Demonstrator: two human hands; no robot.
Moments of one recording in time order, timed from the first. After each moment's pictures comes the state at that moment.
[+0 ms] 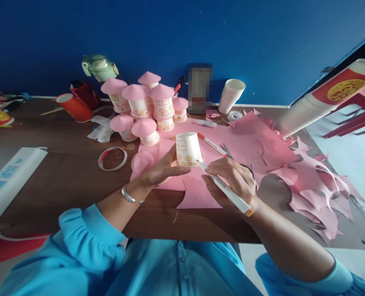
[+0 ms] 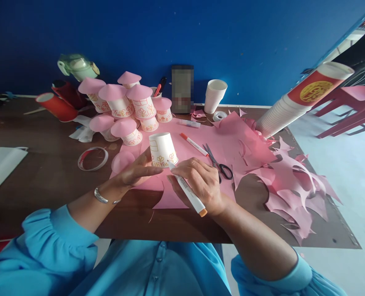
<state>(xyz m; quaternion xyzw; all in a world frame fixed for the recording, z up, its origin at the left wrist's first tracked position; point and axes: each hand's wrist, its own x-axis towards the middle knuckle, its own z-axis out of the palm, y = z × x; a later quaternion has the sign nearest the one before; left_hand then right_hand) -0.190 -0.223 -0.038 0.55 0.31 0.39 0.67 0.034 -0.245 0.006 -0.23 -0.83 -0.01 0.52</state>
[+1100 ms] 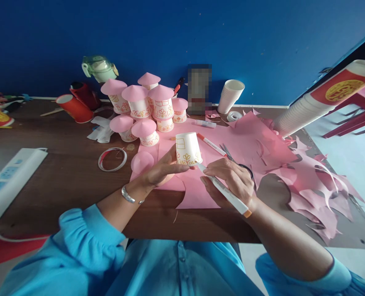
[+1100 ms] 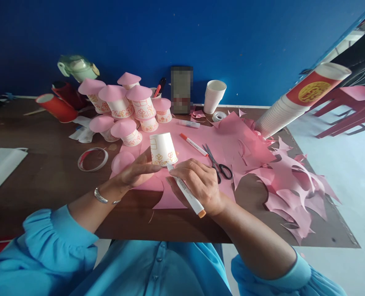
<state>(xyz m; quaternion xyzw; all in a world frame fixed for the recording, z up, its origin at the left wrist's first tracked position) -0.184 -0.223 -0.030 0.53 0.27 0.41 0.69 0.033 -0.246 0.007 -0.23 -0.83 -0.02 0.51</state>
